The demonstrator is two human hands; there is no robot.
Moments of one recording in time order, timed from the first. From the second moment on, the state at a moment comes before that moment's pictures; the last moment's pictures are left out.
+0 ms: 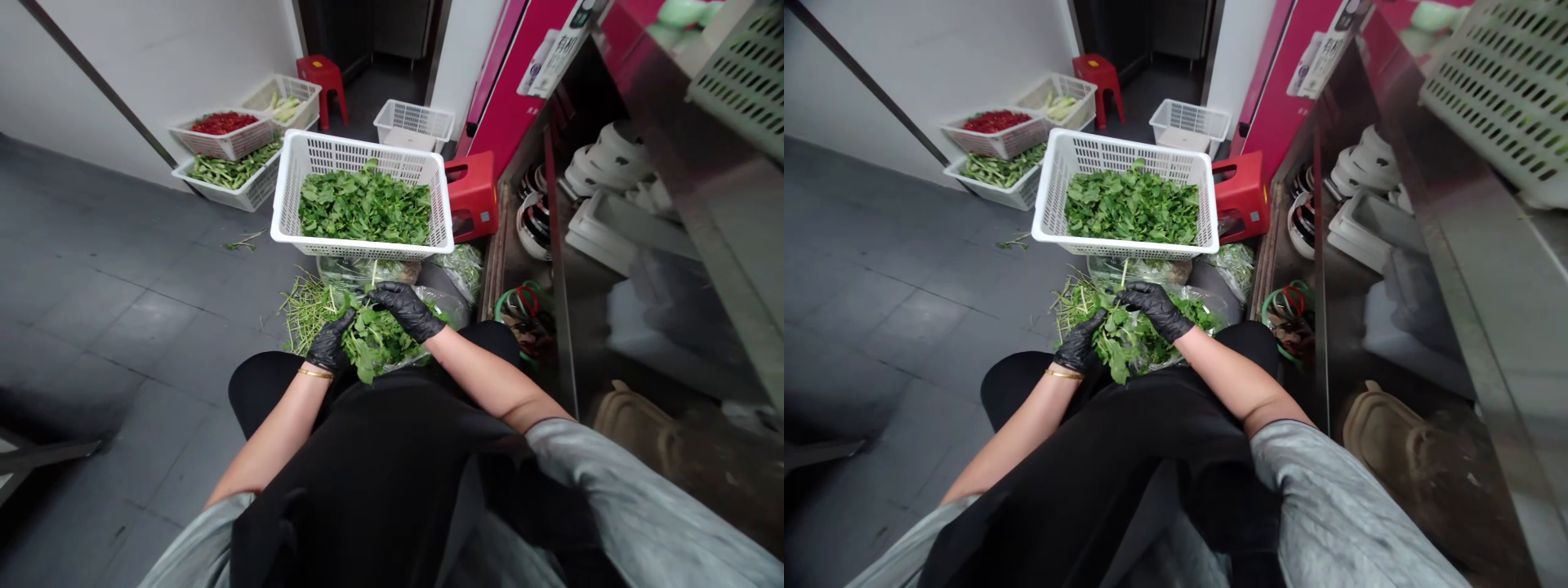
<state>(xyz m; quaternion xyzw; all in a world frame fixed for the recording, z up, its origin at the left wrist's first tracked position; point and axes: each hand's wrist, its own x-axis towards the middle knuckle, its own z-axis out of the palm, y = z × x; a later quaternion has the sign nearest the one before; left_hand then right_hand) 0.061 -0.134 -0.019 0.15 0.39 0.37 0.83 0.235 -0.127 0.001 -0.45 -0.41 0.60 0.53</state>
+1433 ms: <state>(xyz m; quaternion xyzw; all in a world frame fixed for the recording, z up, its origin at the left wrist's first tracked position) 0.047 -0.133 -0.012 0.14 0.36 0.35 0.85 0.283 -0.121 -0.001 -0.60 -0.46 0.47 0.45</state>
